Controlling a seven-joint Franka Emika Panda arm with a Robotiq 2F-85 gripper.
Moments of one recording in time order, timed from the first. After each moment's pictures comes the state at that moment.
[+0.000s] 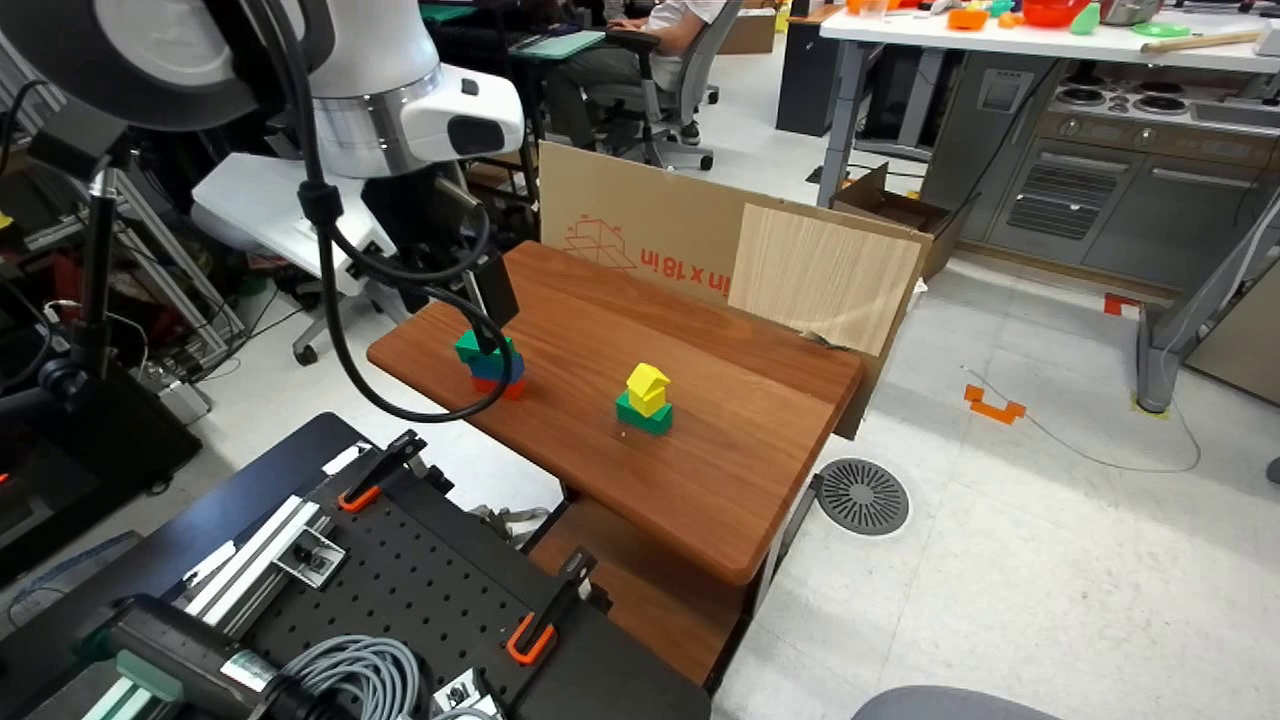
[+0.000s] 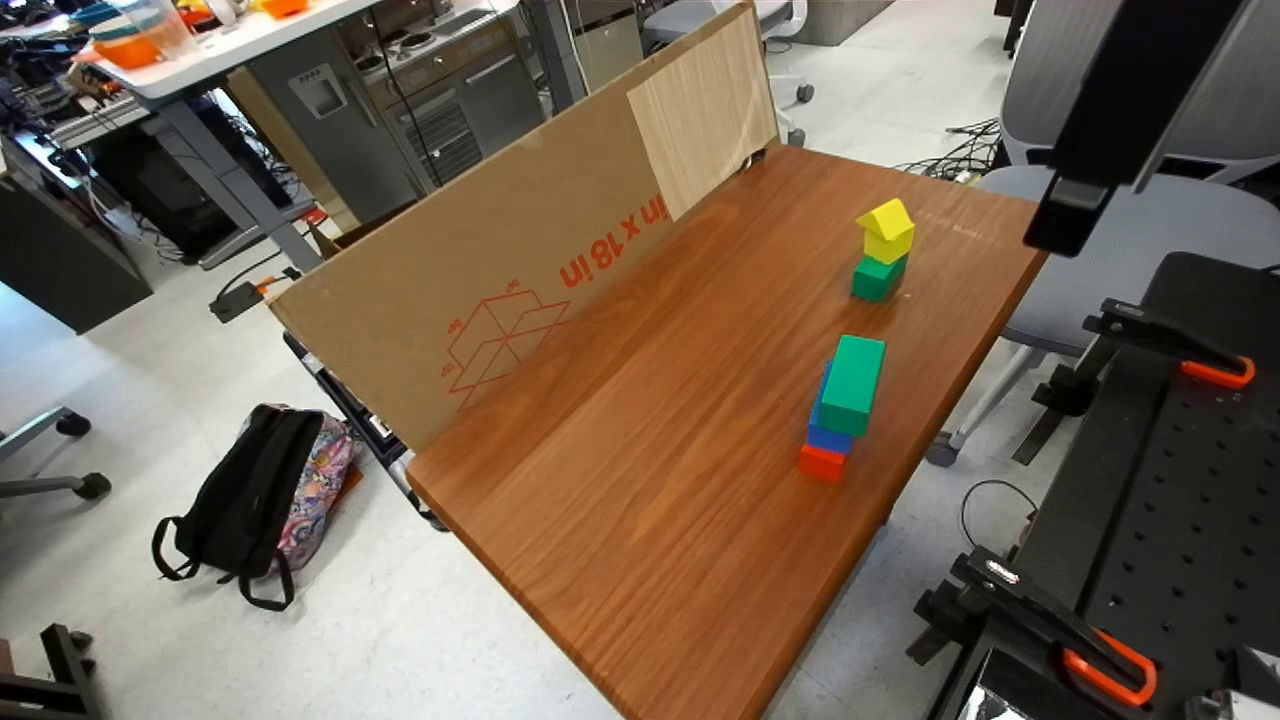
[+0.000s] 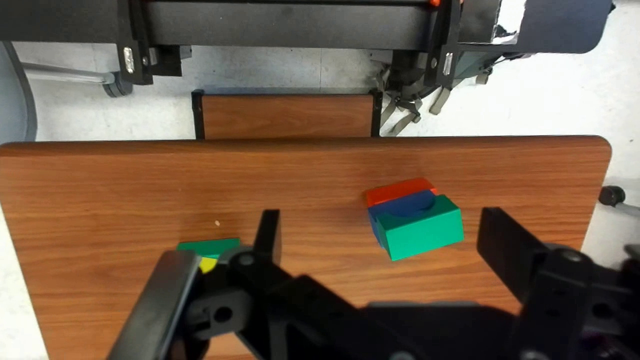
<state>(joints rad) 0.09 -0.30 -0.03 -2.69 0.12 2.43 -0.11</state>
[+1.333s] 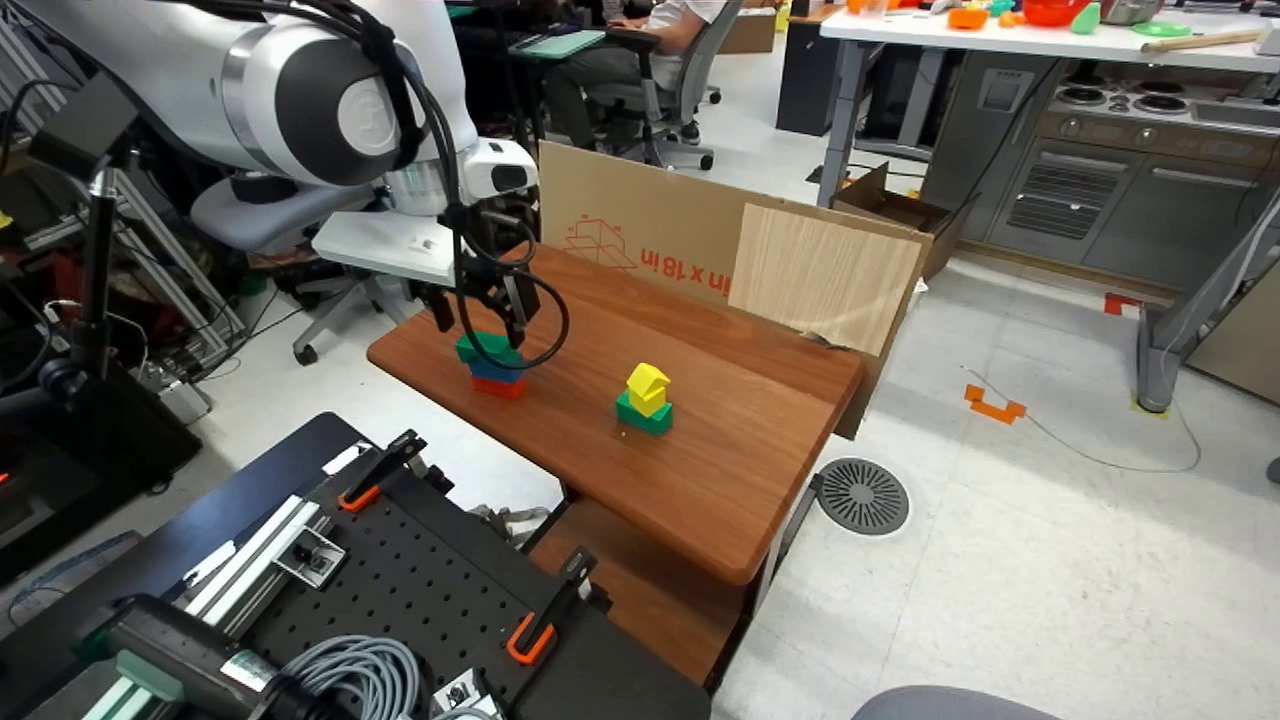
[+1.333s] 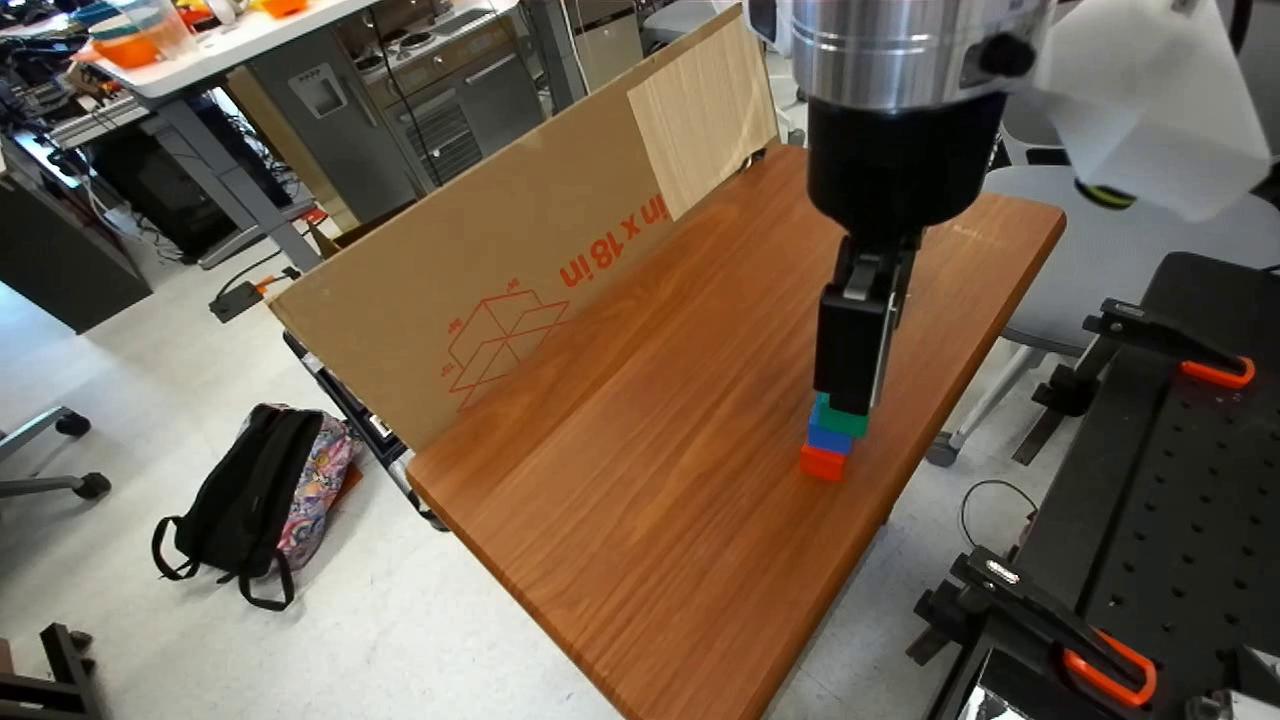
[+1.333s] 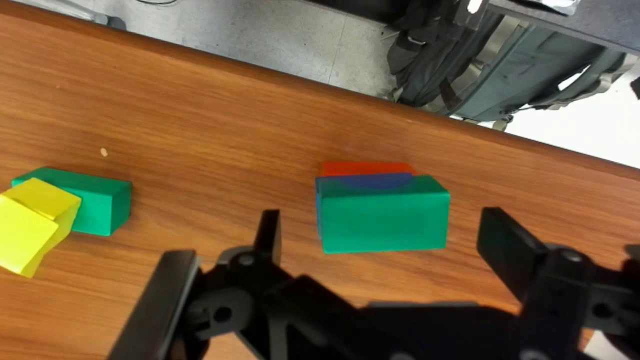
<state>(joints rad) 0.11 0.13 0.10 -2.46 -0.02 2.56 -0.09</state>
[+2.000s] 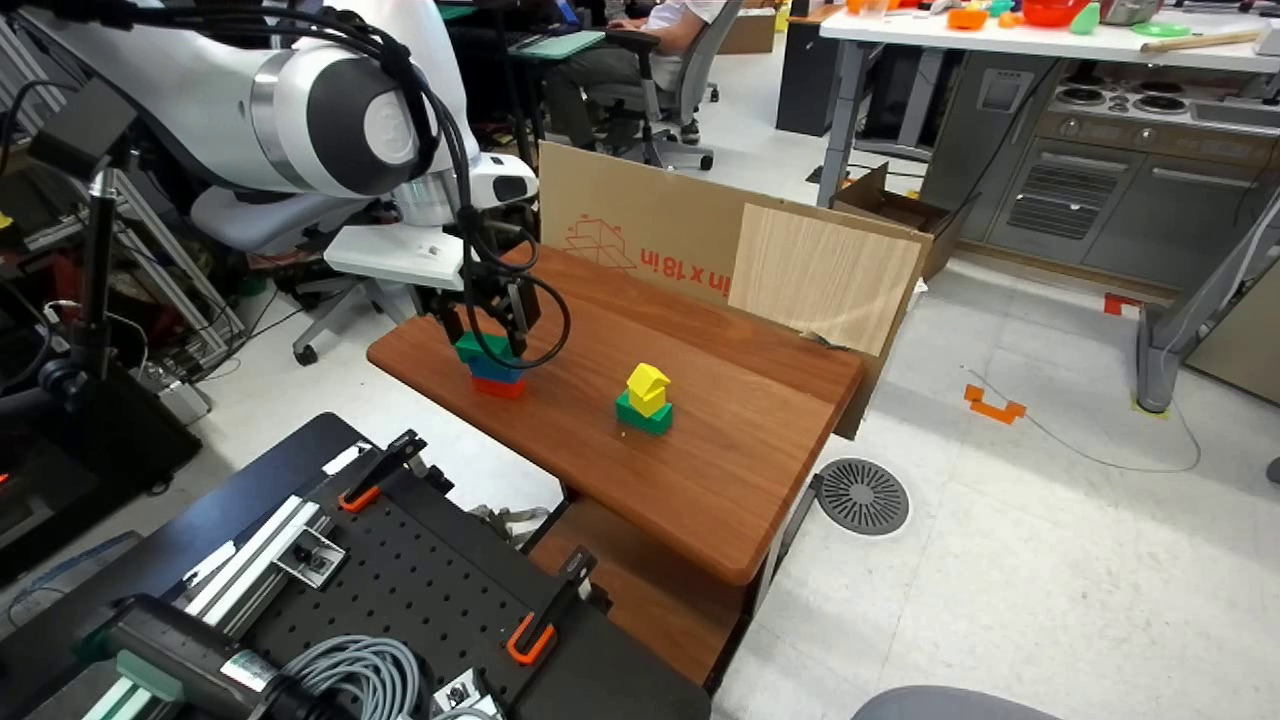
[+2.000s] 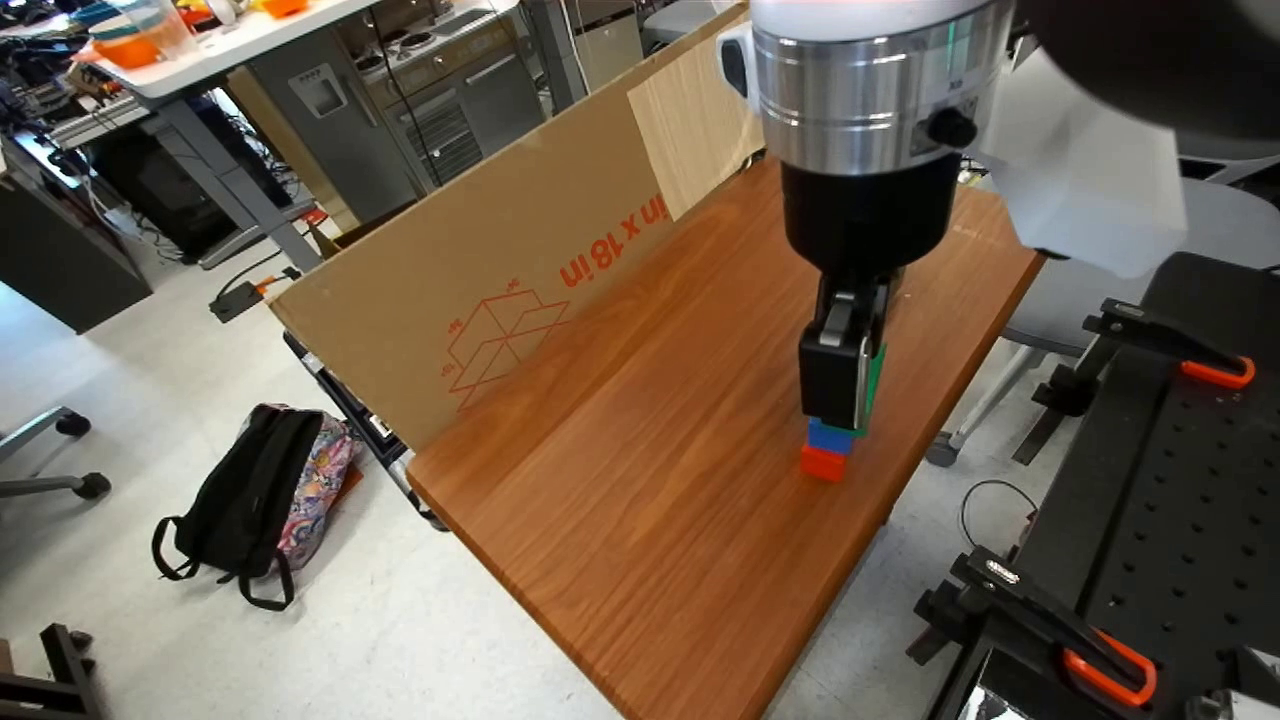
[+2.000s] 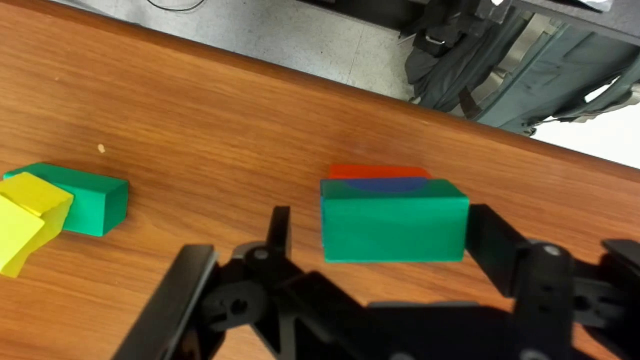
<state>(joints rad) 0.13 0.20 0.11 -2.41 -0.12 2.56 0.00</state>
